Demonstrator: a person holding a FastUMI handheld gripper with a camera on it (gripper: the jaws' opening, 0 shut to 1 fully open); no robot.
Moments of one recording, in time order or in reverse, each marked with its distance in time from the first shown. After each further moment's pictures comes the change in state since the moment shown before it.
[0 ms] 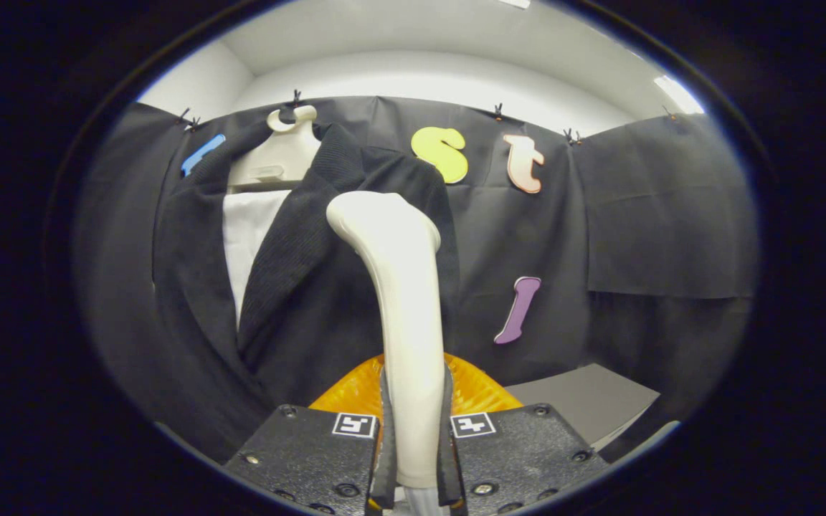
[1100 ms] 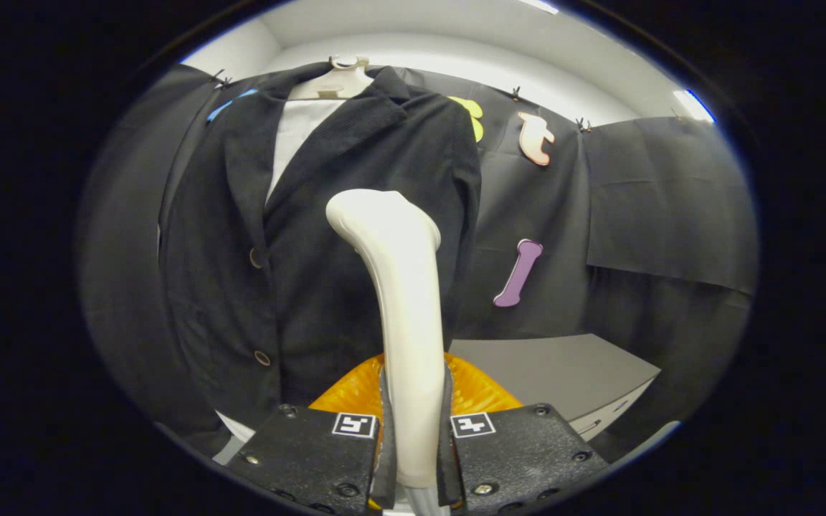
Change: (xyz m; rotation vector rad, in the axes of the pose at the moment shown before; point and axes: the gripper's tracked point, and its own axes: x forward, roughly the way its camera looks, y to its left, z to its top) arm -0.028 0.015 -0.125 -0.095 0.106 -0.014
